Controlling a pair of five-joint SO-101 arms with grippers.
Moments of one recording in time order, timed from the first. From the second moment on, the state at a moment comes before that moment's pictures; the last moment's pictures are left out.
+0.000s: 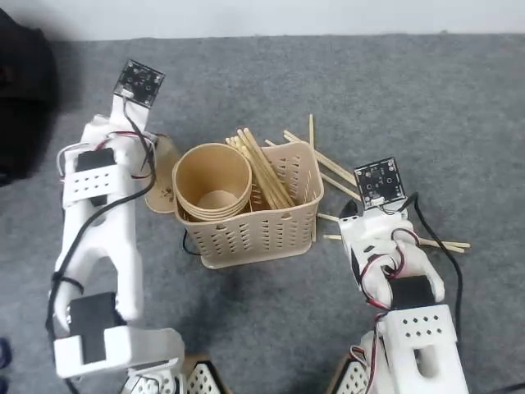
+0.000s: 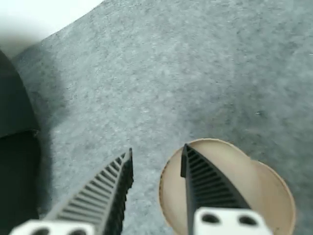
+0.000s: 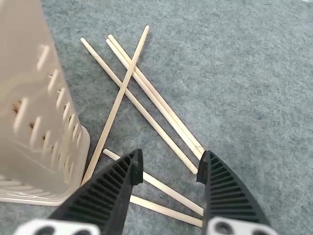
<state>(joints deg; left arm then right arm) -18.4 -1.8 24.4 40.2 -27.6 -10.5 -68.3 75.8 40.1 8.9</state>
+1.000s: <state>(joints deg) -35.6 1.3 24.9 22.8 -36.8 -10.6 -68.3 75.8 40.1 8.9</state>
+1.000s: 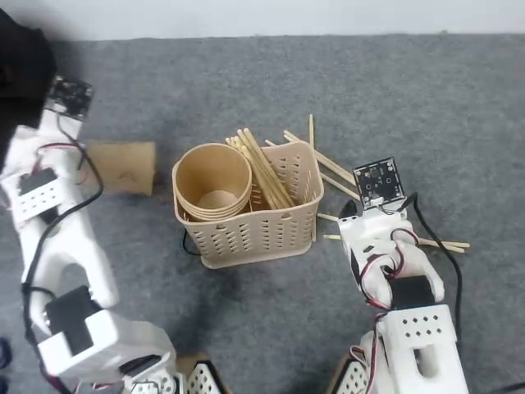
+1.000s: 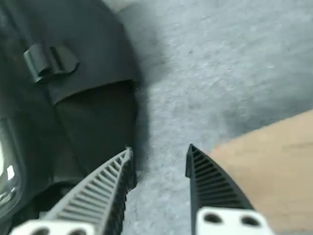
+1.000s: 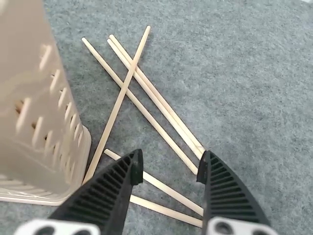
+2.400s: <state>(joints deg) -22.2 -10.4 33.8 40.0 -25.7 -12.4 -68.3 75.8 40.1 12.1</state>
